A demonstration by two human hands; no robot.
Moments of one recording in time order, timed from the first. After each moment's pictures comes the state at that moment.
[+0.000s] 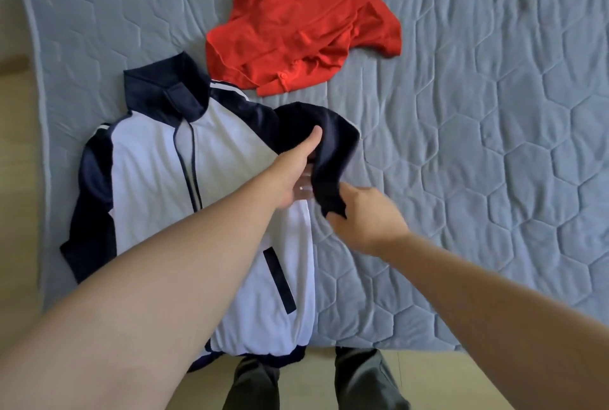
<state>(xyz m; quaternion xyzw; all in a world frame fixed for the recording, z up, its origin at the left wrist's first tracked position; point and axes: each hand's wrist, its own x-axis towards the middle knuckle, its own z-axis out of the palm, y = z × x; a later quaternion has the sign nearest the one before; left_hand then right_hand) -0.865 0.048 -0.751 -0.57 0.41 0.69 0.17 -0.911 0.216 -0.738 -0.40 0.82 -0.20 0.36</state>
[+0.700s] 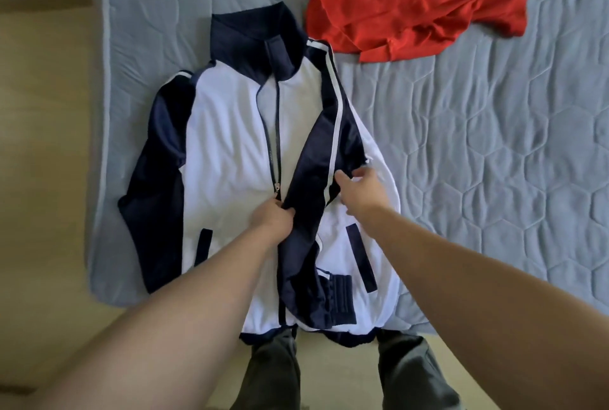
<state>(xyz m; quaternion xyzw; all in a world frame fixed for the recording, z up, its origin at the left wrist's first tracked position) -0.616 -0.014 -0.794 -0.65 0.57 0.44 0.22 -0.768 0.076 -0.777 0.02 0.81 -0.29 0.50</state>
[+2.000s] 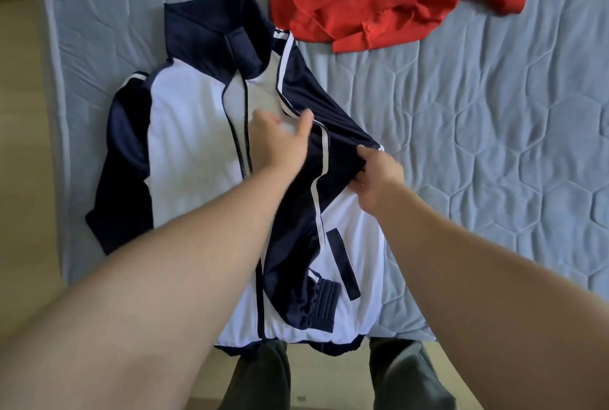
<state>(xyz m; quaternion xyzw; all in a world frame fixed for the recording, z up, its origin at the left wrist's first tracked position) -0.755 -0.055 -0.802 -0.64 0.69 0.33 -0.01 -0.839 0.073 -0.813 0.37 0.59 -0.53 0.48</state>
